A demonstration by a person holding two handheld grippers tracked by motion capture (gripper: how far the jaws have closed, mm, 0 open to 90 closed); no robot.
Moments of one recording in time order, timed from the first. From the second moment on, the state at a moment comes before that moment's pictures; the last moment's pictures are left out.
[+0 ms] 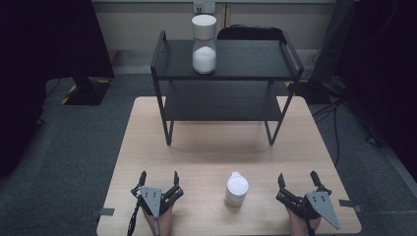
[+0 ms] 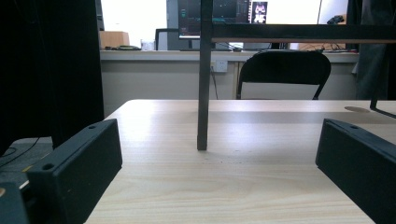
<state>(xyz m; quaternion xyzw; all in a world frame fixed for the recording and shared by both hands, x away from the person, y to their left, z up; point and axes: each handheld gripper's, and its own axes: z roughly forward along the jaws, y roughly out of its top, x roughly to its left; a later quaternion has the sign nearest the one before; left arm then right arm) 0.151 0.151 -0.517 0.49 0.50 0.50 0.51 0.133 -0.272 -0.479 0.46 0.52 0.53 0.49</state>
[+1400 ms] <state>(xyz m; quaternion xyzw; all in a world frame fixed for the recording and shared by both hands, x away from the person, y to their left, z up) 0.151 0.150 -0.517 0.49 0.50 0.50 0.51 0.115 -0.188 -0.491 0.37 0.58 0.60 0.41</state>
